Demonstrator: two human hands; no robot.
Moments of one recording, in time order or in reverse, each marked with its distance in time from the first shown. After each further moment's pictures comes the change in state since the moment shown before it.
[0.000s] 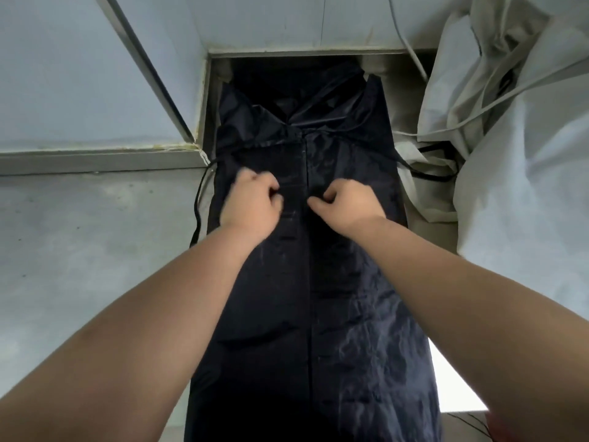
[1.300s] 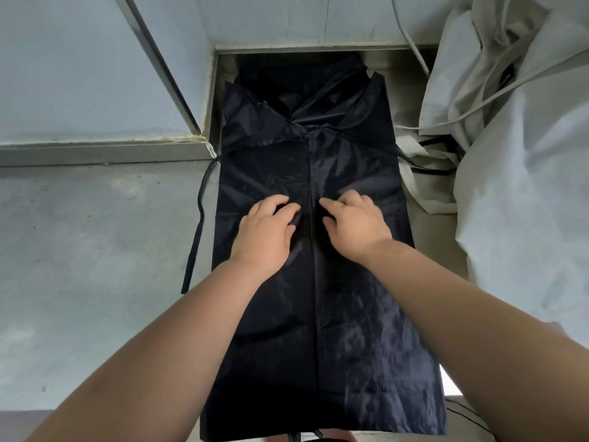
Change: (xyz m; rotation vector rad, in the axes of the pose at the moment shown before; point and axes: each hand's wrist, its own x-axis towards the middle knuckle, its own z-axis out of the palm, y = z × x) left_hand -0.058 -0.001 0.013 0.118 -0.165 0.171; right_hand -0.034 0.020 0.018 -0.311 -0.062 -0.191
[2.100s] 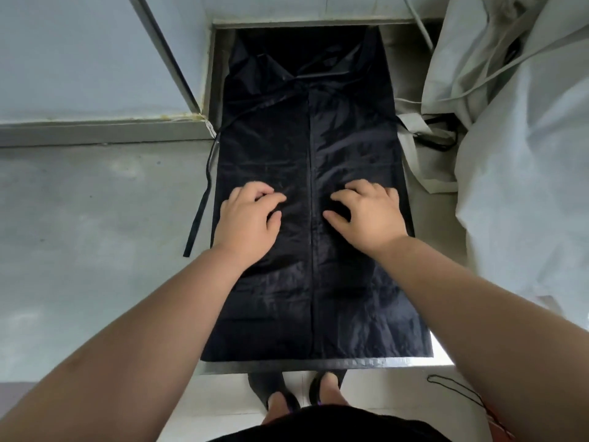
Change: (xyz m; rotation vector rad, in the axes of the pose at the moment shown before) left_hand -0.016 -0.026 0.002 -0.054 0.177 0.068; right_hand -0.021 0.015 0.010 -0.050 0.163 -0.062
